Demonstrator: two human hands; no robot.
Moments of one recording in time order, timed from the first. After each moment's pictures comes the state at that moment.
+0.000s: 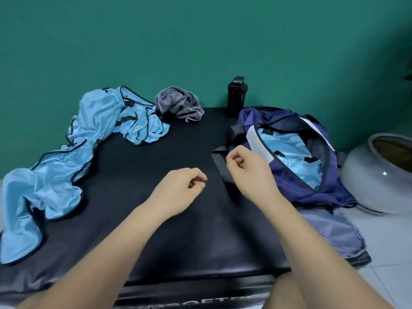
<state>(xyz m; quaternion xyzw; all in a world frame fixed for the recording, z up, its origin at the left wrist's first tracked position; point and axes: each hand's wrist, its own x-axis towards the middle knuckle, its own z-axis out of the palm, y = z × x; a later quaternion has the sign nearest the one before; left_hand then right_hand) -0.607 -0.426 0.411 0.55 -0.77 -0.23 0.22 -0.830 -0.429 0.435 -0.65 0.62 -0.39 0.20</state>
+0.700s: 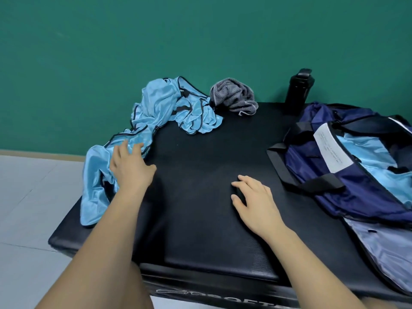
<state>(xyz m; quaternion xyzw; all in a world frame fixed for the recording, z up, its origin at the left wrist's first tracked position) -0.381 -0.446 0.367 0.85 -0.47 0.00 0.22 -0.730 -0.422 0.310 -0.80 0.55 -0.22 0.13</state>
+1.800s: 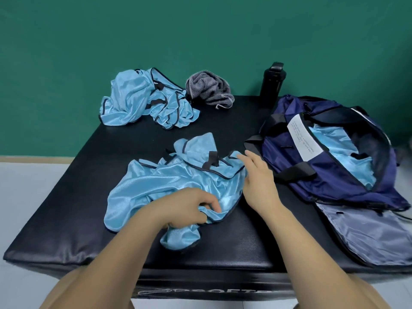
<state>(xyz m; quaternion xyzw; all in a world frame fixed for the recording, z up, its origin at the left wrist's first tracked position) -0.526 -0.387 0.392 0.53 -0.74 -0.41 0.00 -0.769 -0.446 0.330 -0.73 0.61 -0.28 0.12</state>
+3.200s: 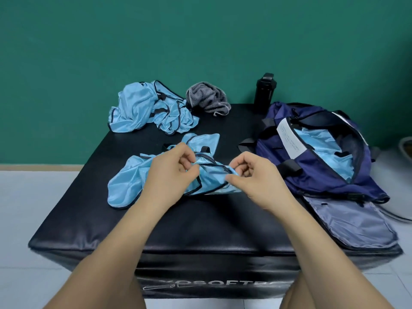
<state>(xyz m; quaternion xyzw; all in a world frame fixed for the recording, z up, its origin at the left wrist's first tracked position) -0.529 -0.351 0.453 0.60 -0.65 -0.22 0.41 -0.763 -0.368 0.437 -0.67 0.53 -0.39 0.35</state>
